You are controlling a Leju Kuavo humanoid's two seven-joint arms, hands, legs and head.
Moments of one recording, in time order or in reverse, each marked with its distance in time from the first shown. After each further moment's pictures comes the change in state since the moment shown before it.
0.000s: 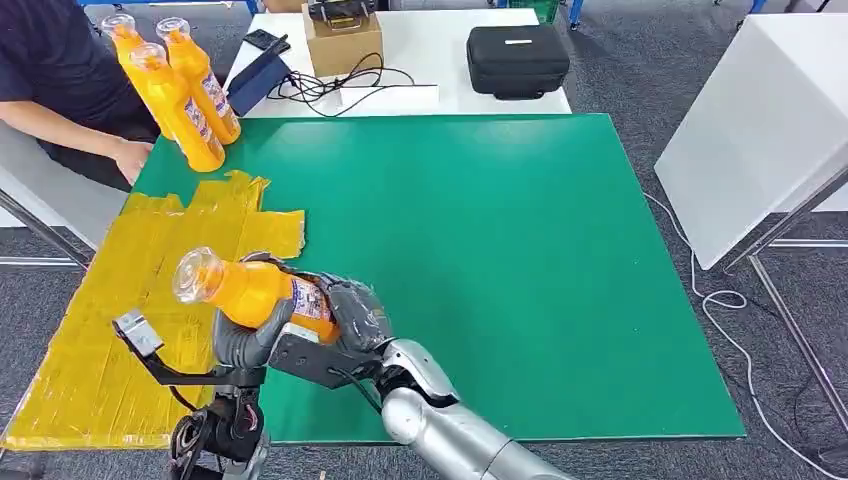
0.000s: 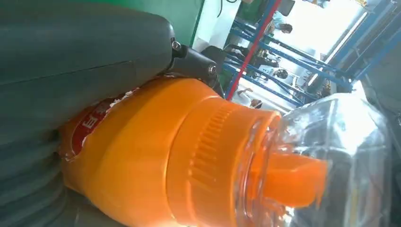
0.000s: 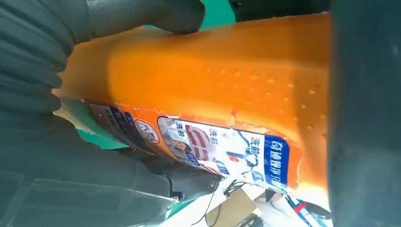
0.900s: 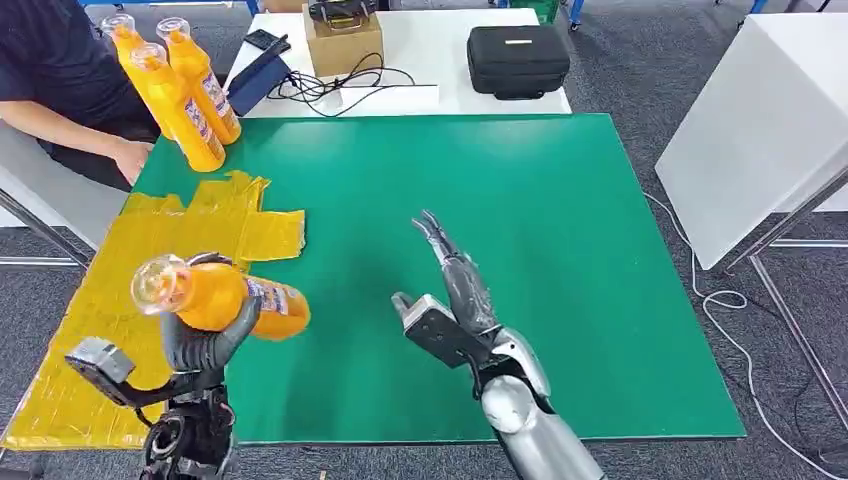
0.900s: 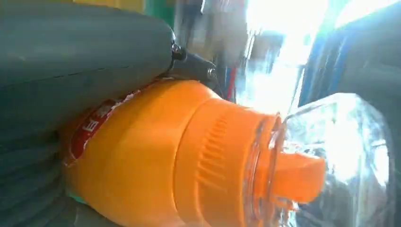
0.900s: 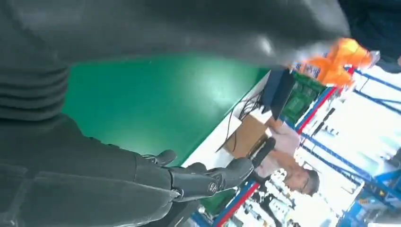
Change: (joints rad) left arm 0.006 0.048 0.110 -0.046 -0.489 0.410 -0.227; right arm 0.240 -0.208 -0.441 -0.488 0.106 0.114 -0.123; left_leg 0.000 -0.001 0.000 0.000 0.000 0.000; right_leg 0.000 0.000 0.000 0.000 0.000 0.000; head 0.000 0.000
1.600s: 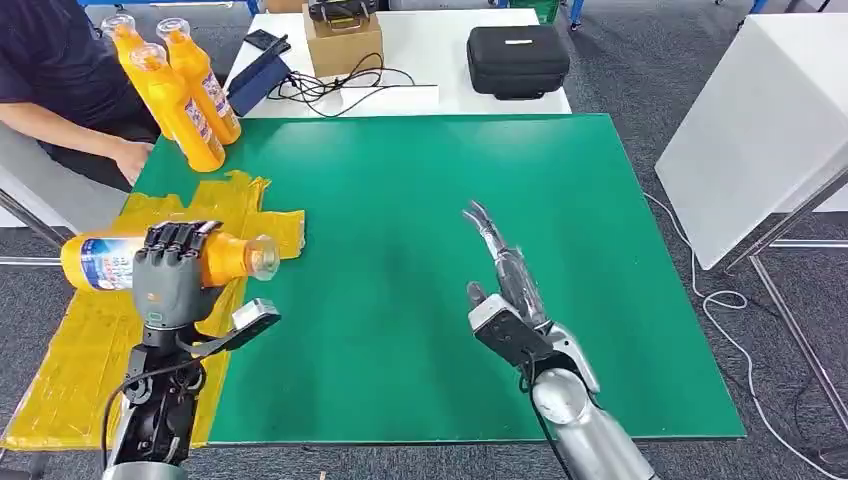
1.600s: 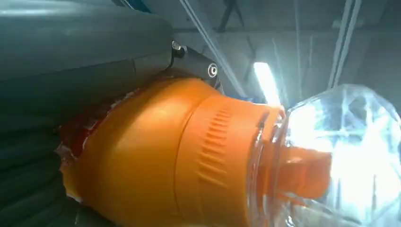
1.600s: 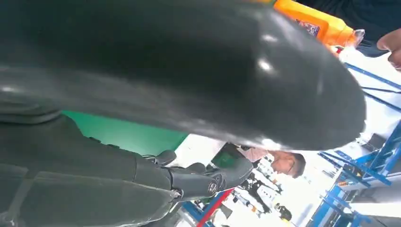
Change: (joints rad) left arm -0.268 0.004 0.275 0.364 -1.270 0.576 -0.003; right arm -0.016 -0.140 -0.028 -0.052 -0.176 0.038 -0.097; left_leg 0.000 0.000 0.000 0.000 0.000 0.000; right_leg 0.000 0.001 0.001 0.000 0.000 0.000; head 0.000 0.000
